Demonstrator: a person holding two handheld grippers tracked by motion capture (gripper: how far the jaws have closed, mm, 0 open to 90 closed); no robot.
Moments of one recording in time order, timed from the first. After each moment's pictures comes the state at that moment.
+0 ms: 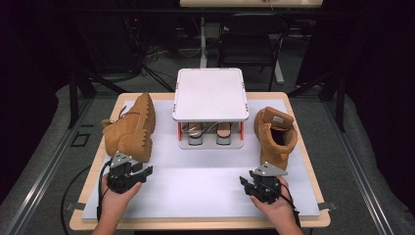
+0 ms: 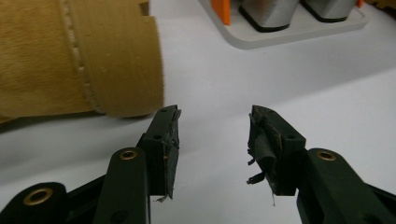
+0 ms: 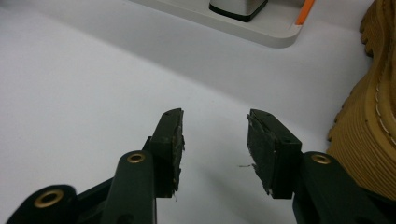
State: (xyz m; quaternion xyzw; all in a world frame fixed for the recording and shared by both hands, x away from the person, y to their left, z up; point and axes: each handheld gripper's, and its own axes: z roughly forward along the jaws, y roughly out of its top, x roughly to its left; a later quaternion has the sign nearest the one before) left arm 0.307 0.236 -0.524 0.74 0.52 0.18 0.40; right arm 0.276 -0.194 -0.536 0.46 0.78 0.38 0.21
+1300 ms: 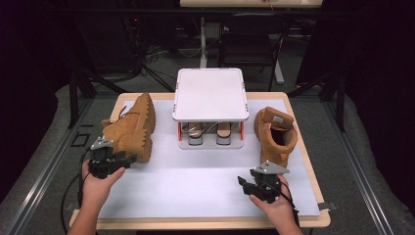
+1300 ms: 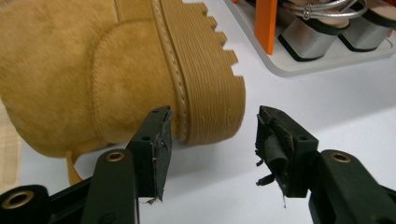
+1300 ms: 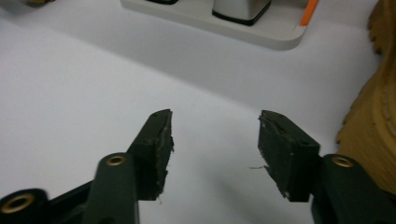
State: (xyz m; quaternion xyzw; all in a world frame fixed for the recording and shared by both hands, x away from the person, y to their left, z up) left arm 0.337 0.277 -0.489 0.72 0.54 0.17 0.39; right arm 0.280 -0.195 -0.534 0.47 0.77 0.39 0.18
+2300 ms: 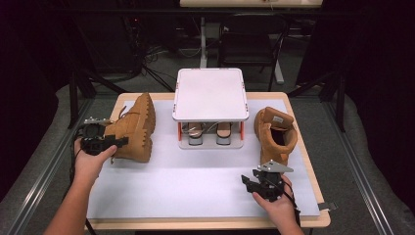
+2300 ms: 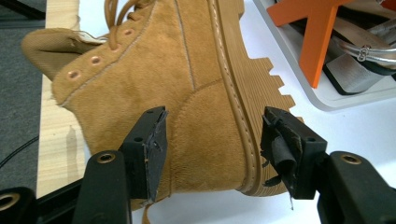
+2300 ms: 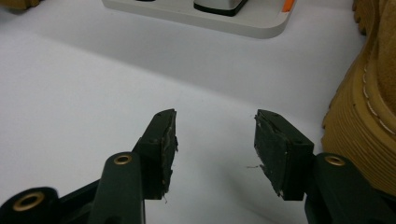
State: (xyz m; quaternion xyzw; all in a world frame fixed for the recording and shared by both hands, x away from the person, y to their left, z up) left arm 0.387 0.304 -0.463 0.72 0.57 0.17 0.35; right arm 0.283 -0.205 -0.538 0.50 0.75 0.39 0.18
